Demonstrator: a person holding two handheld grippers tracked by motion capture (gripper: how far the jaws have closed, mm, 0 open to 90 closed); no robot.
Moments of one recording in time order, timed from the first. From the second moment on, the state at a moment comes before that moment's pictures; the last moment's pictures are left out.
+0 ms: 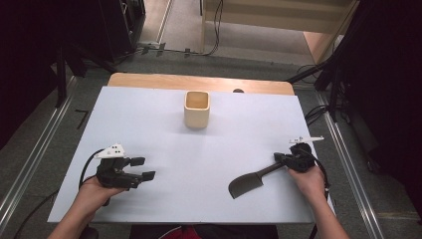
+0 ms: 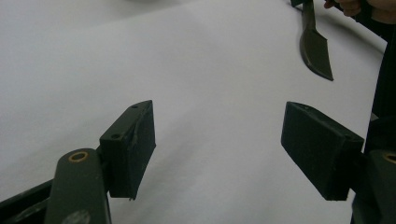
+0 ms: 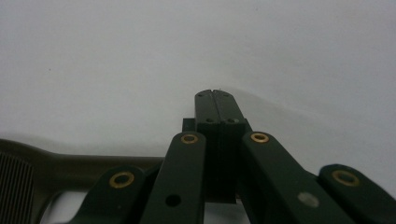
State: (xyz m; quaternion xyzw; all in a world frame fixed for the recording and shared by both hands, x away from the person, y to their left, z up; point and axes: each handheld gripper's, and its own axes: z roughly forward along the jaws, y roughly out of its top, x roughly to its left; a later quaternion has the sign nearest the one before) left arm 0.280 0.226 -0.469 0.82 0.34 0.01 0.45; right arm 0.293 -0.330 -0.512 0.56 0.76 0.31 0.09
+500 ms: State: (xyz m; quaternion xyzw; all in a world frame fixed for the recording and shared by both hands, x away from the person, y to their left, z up) left arm 0.282 0.226 -0.468 0.82 0.34 0.01 0.46; right arm 0.273 -0.331 -0.509 0.56 0.77 0.30 0.08
